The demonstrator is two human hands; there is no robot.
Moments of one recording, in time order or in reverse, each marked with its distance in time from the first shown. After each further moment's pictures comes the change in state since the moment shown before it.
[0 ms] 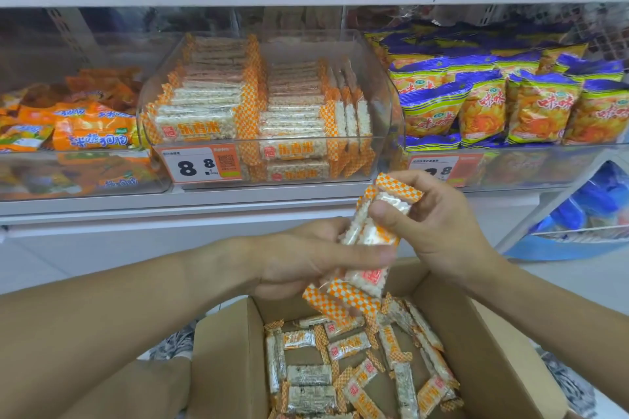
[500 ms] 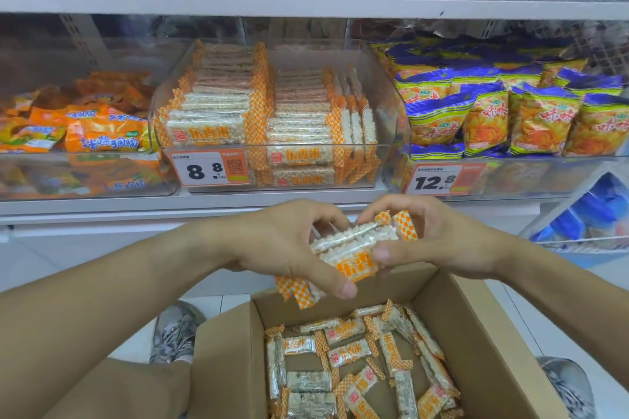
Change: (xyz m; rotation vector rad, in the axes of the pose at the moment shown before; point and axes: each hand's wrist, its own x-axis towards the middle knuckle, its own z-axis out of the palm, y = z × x) left_hand -0.018 0.018 -0.038 0.579 0.042 -0.015; right_hand 0.008 -0.030 -0.014 -0.129 -0.515 0.346
